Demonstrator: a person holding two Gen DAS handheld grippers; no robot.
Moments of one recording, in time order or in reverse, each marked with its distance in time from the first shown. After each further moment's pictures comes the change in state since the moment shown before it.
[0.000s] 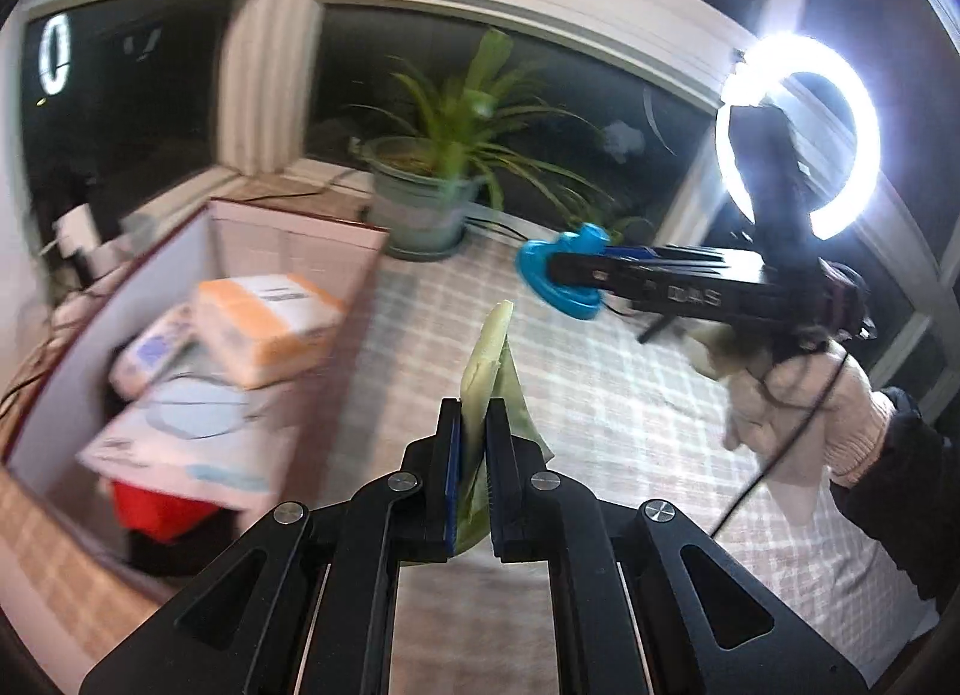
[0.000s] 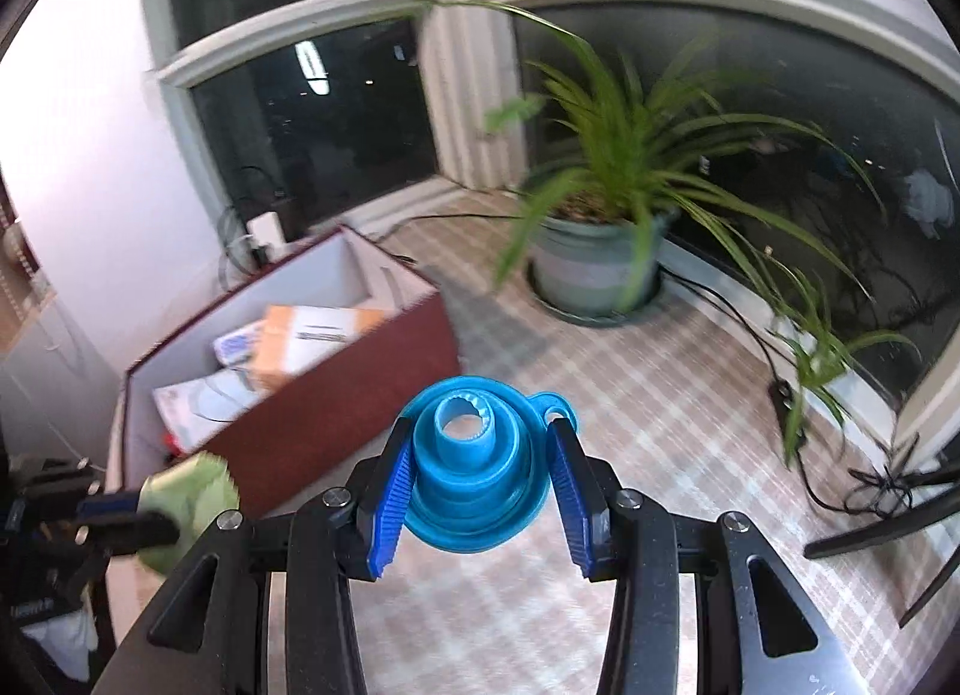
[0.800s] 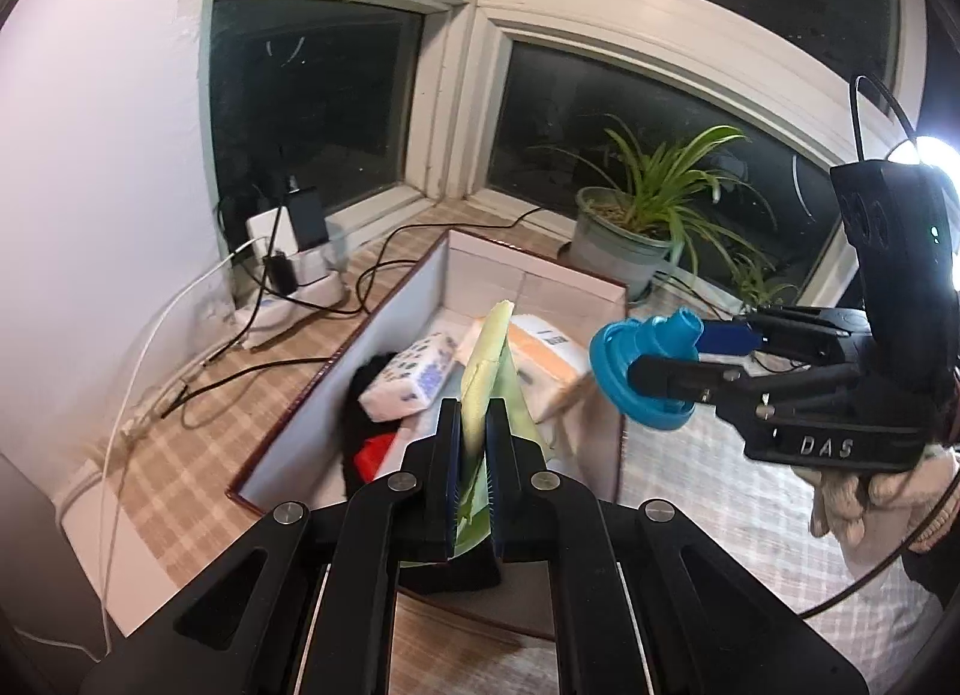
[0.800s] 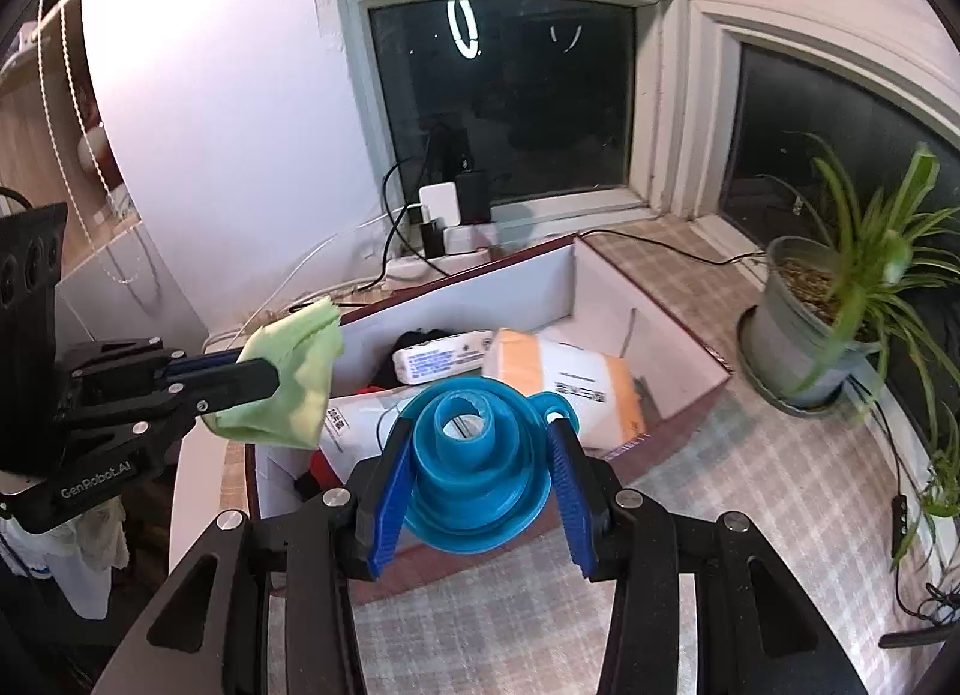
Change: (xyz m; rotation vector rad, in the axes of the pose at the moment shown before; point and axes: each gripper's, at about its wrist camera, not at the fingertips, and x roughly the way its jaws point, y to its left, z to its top) left arm -0.043 0.107 0.012 -0.084 -0.058 0.258; right arm 0.028 0.160 0.031 -0.234 0.042 0.173
